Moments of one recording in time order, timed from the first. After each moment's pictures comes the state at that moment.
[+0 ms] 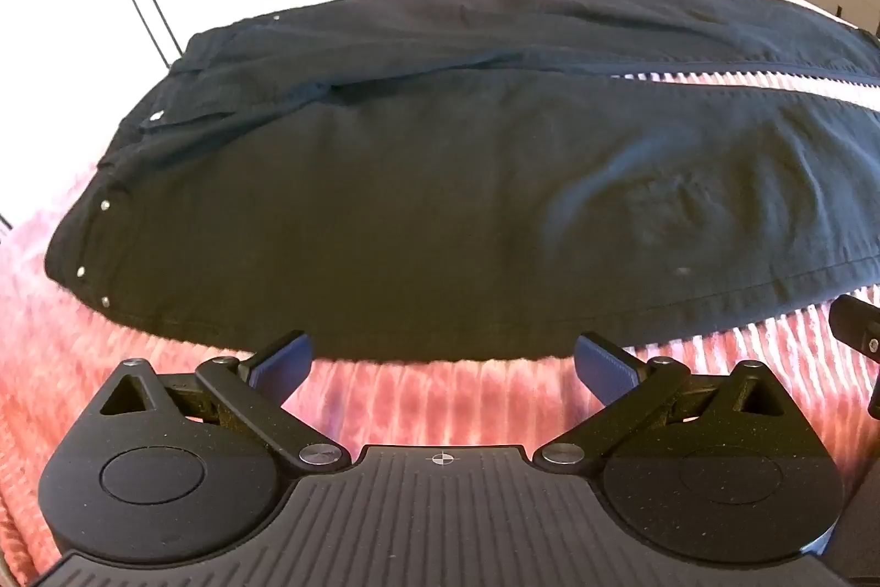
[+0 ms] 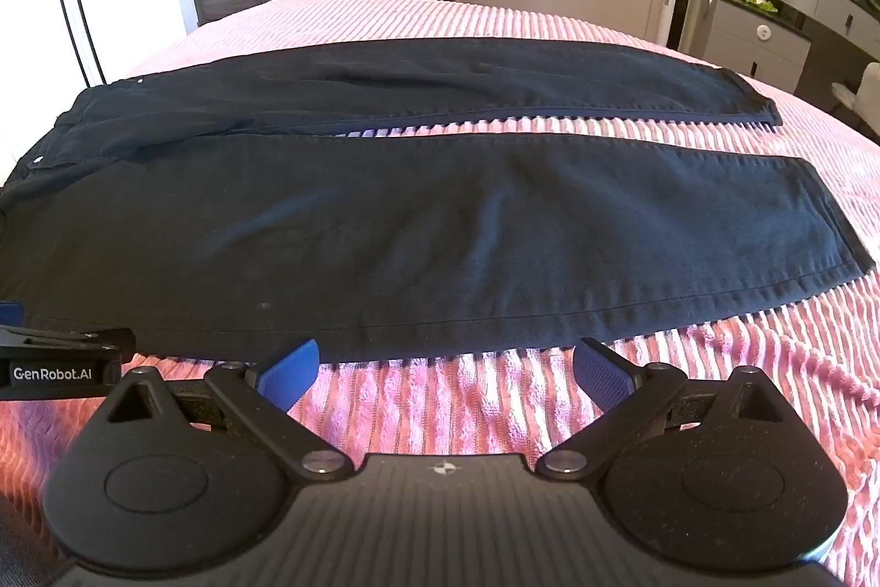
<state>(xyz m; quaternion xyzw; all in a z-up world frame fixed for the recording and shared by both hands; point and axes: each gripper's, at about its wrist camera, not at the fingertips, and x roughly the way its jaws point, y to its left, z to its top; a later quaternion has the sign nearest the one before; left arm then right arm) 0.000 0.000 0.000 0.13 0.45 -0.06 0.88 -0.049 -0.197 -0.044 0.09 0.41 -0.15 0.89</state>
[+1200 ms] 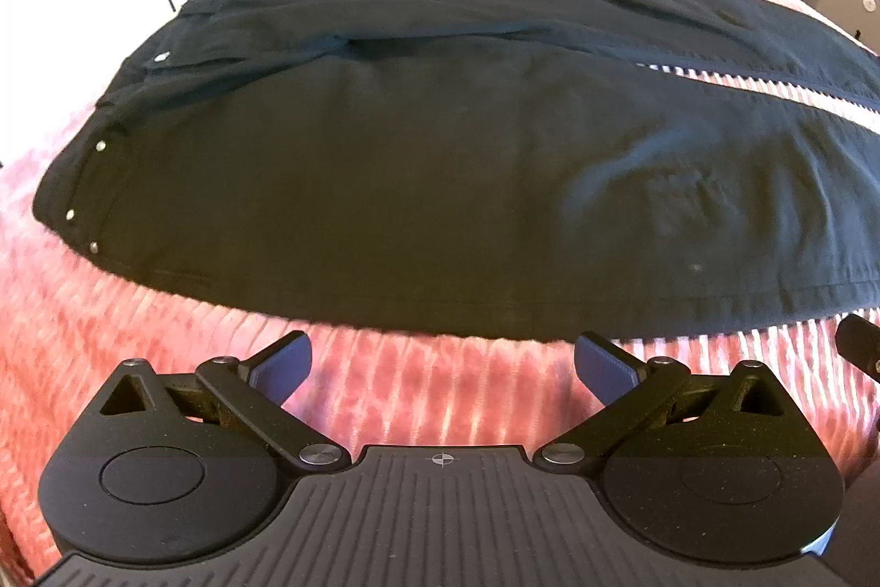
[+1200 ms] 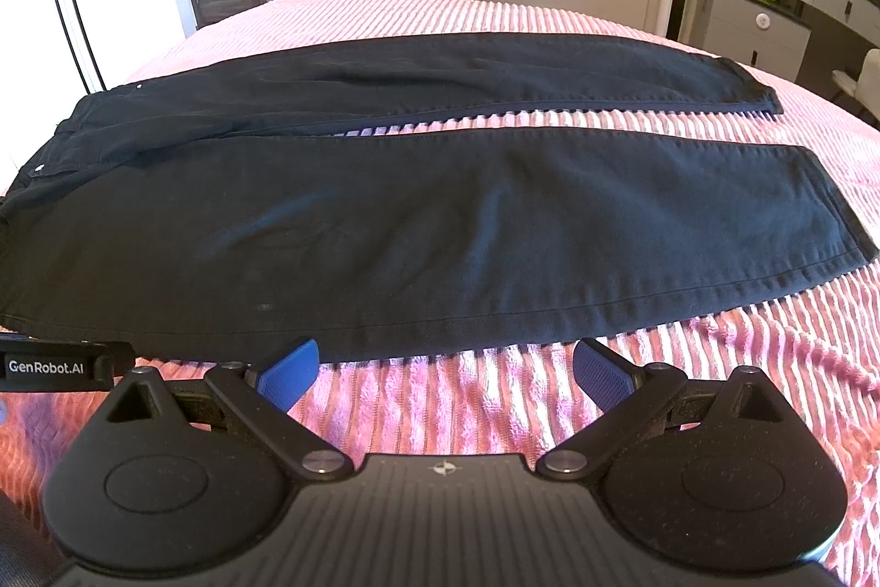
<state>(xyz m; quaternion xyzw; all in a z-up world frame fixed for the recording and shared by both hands) 0.008 0.009 -0.014 0.08 0.48 -0.05 0.87 -0.047 -0.199 -0.050 0.11 0.41 -0.15 0.89</state>
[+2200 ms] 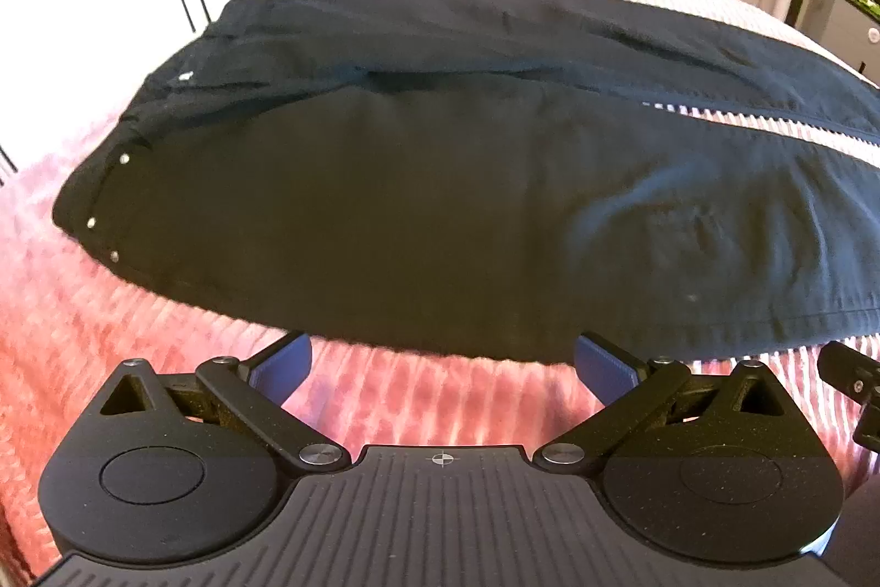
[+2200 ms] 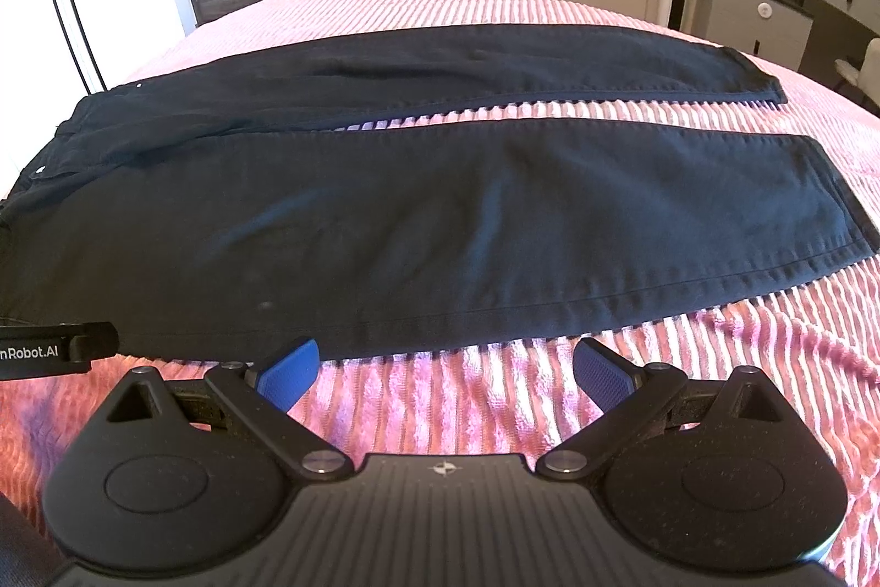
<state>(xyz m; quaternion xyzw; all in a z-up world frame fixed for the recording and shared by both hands) 0.001 0.015 0.005 0.06 0.45 -0.05 0.89 -0.044 -0.207 -0.054 0.12 0.42 -0.15 0.89</state>
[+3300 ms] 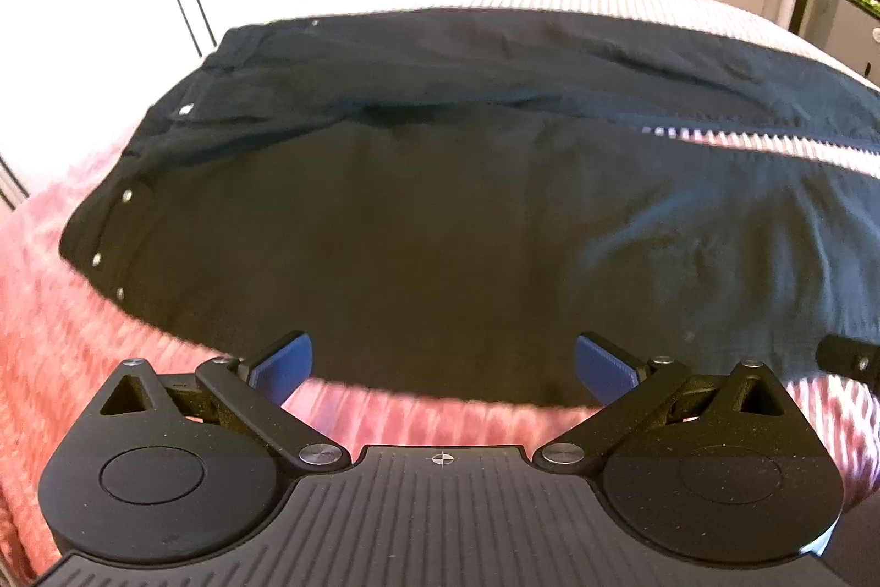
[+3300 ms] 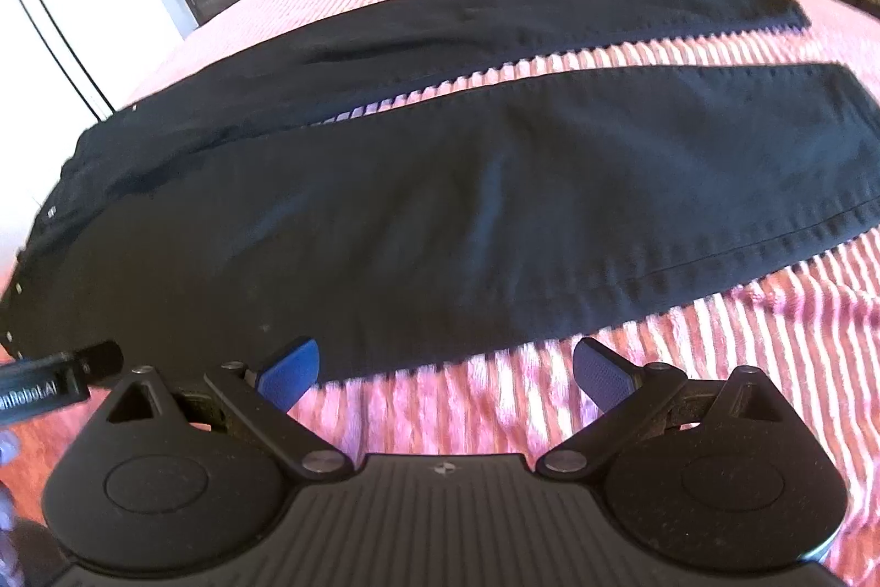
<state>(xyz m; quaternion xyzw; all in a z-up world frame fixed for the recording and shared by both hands) 0.018 0.006 0.017 0.08 0.44 -0.04 0.89 -0.017 -0.258 -0.066 0.21 0.44 -0.13 0.86</state>
